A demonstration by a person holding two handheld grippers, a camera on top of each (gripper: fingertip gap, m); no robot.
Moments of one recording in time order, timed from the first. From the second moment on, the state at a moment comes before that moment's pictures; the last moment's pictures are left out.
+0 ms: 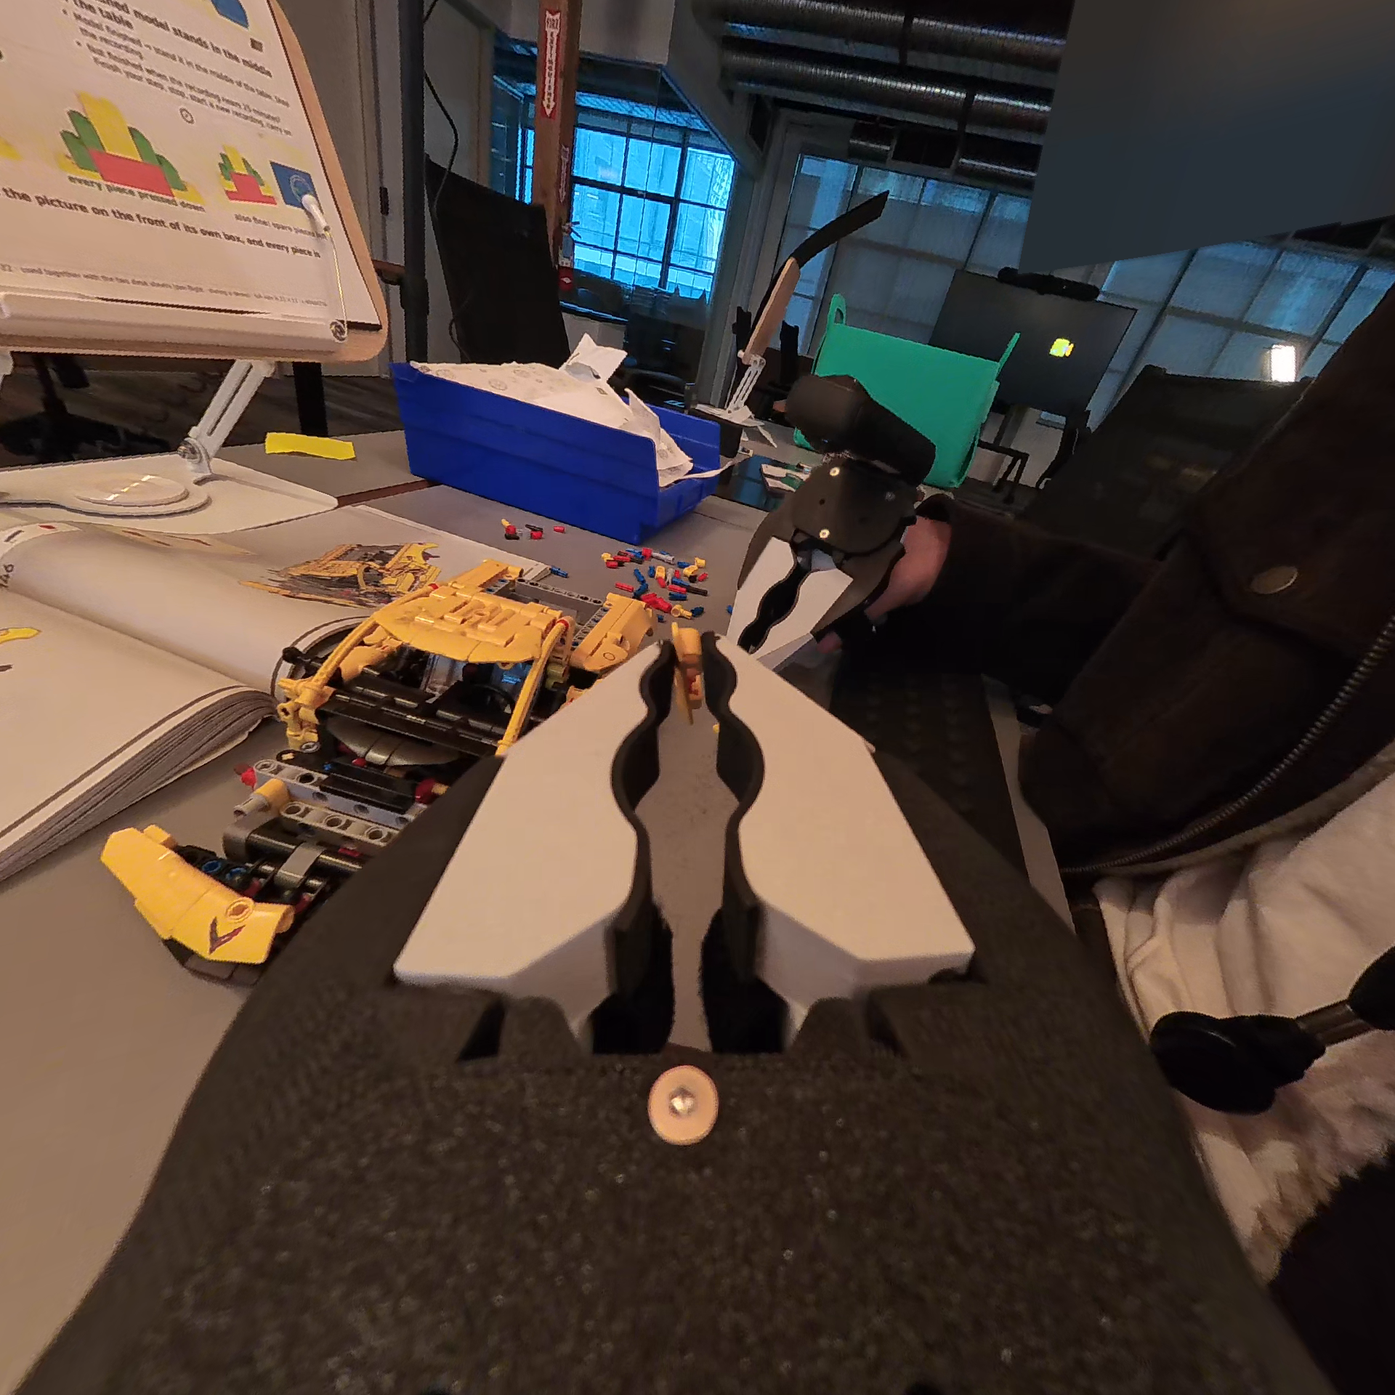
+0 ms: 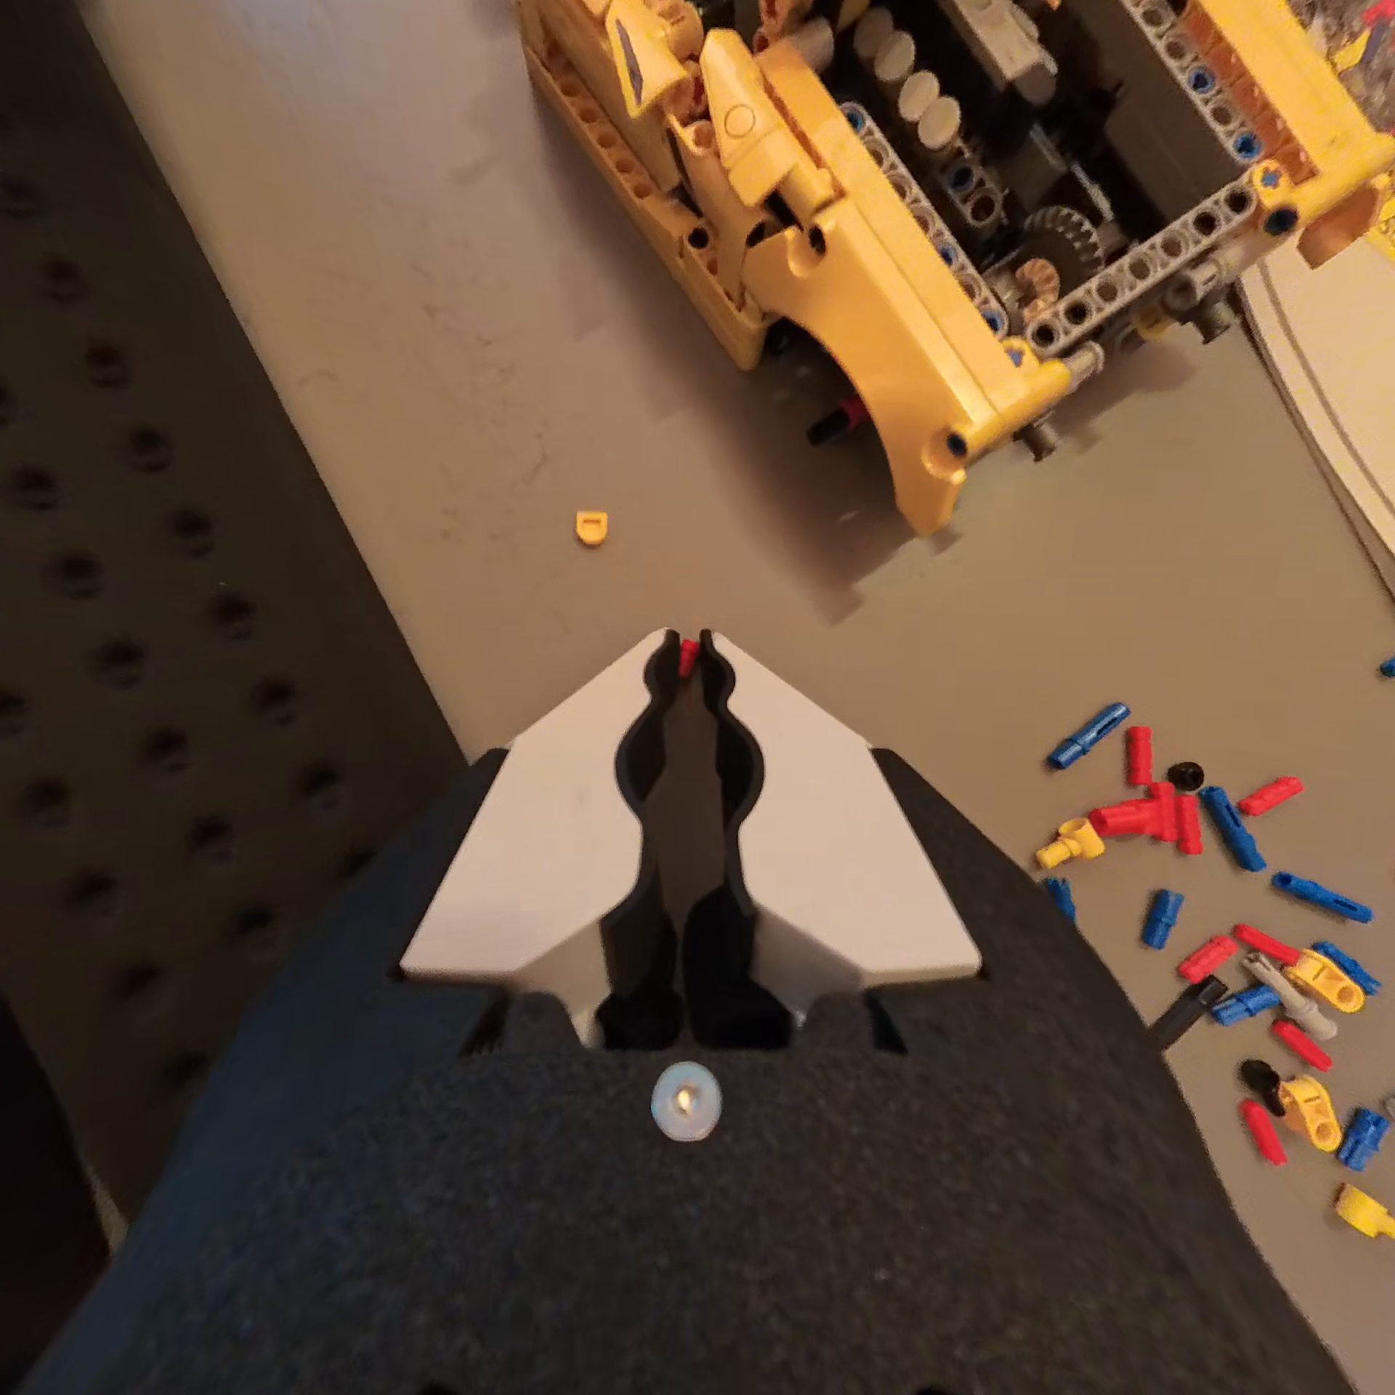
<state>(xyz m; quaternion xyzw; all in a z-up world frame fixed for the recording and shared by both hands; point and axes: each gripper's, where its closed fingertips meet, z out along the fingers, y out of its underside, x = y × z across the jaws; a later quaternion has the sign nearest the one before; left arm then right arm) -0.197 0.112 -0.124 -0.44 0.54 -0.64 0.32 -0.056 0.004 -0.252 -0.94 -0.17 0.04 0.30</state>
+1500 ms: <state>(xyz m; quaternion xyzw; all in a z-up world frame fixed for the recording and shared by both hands) -0.197 0.112 -0.112 -0.43 0.51 -0.65 0.36 -0.122 0.080 -0.162 -0.82 -0.13 0.17 0.53</state>
